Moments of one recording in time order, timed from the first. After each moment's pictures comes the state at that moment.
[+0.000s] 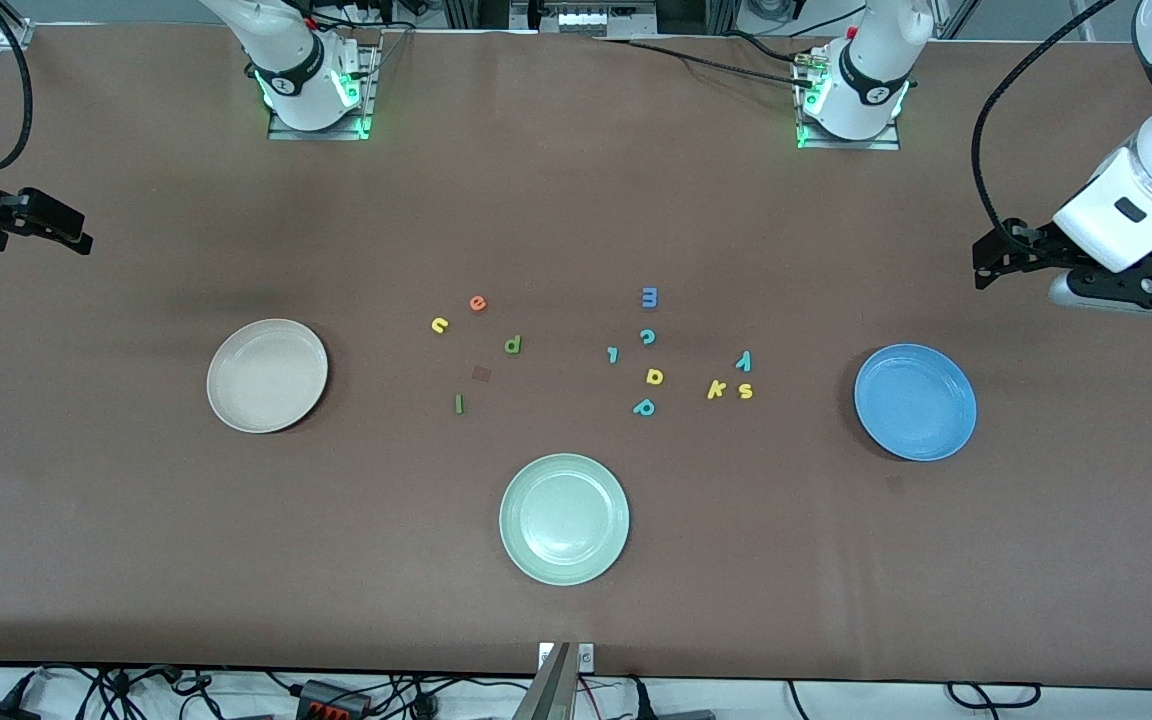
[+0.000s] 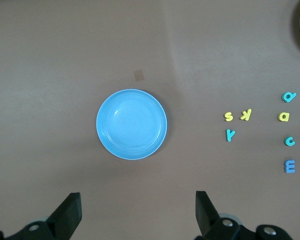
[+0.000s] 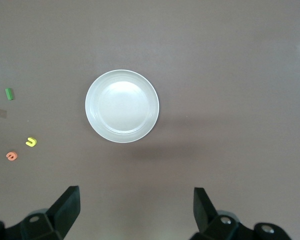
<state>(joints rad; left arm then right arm) 0.00 0.04 -0.08 -1.64 0.05 1.68 0.04 -0.03 -0.03 -0.05 -1.72 -0.02 1.65 -0.05</state>
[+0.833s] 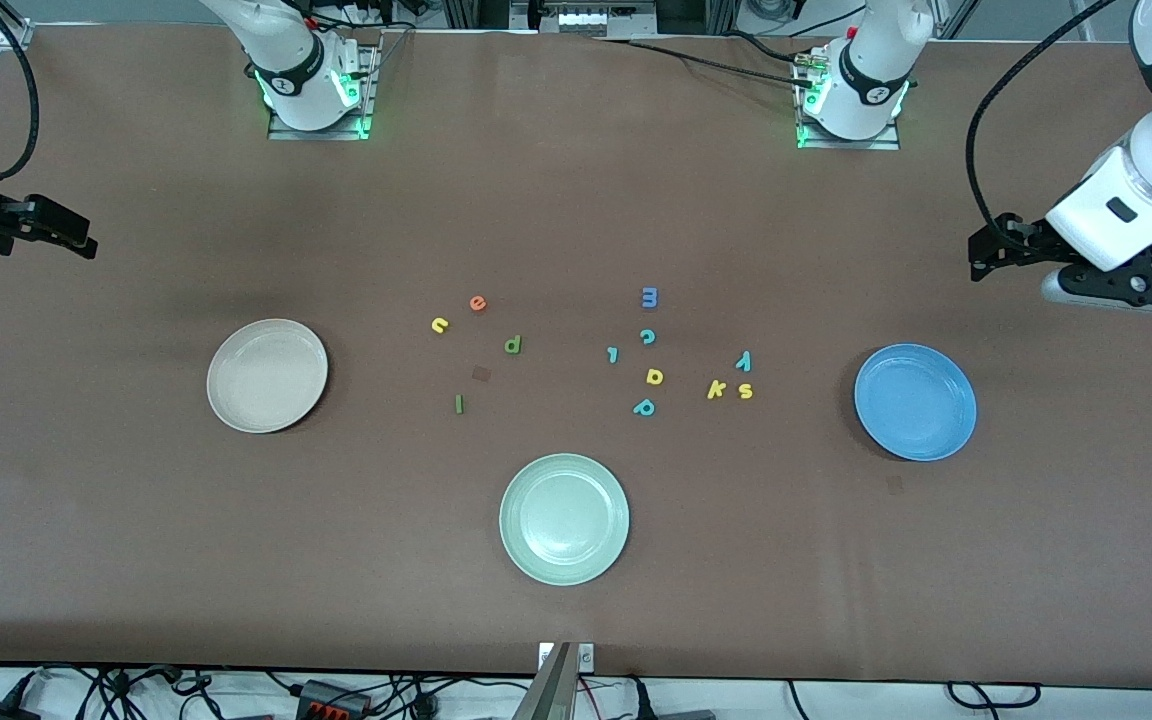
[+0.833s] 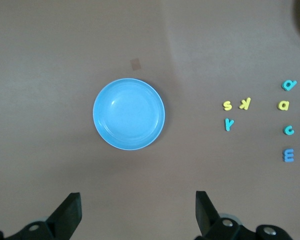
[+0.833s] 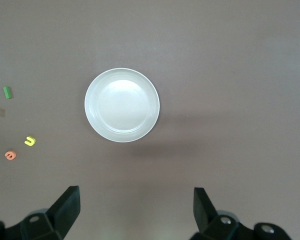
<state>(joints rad) -0.01 0.04 -0.09 -1.64 0.05 1.63 0.04 -0.03 -0.02 -0.05 -1.72 -0.02 1.65 -0.05</state>
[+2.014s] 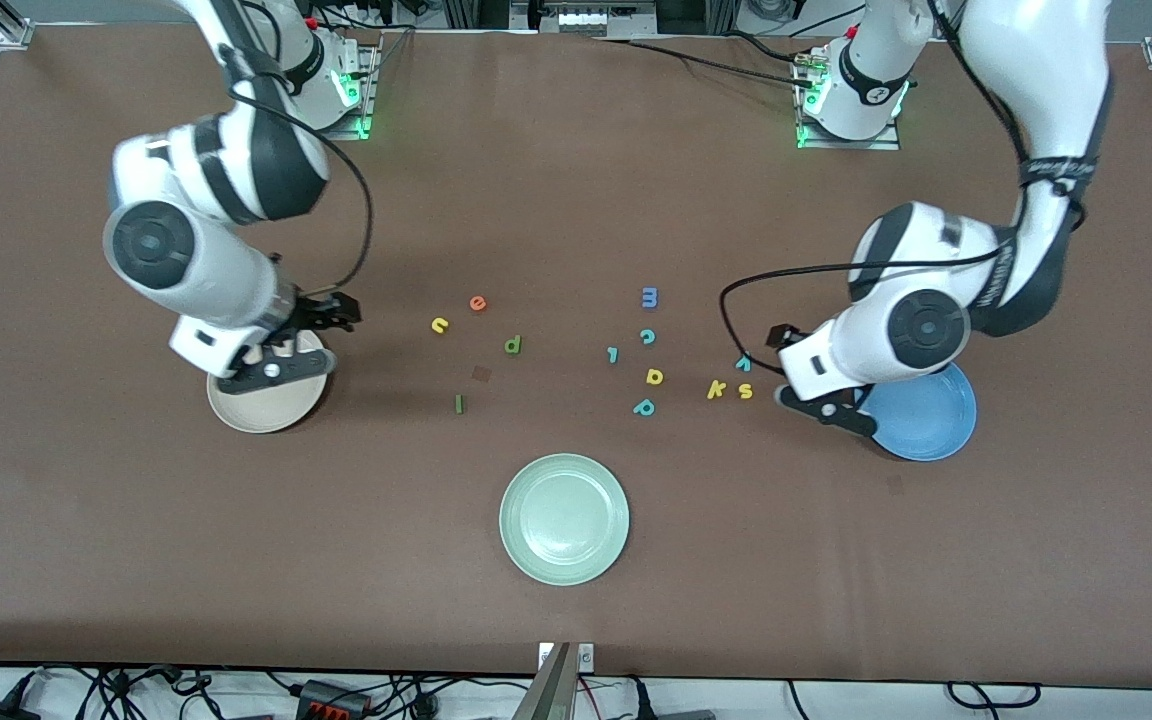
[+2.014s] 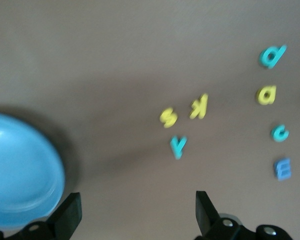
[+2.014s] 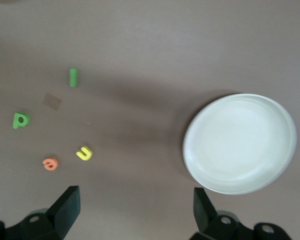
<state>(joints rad) -0.13 0.50 -0.22 -1.66 0.05 1.94 0.00 0.36 0.34 -0.02 -1.73 0.01 1.90 0.07</state>
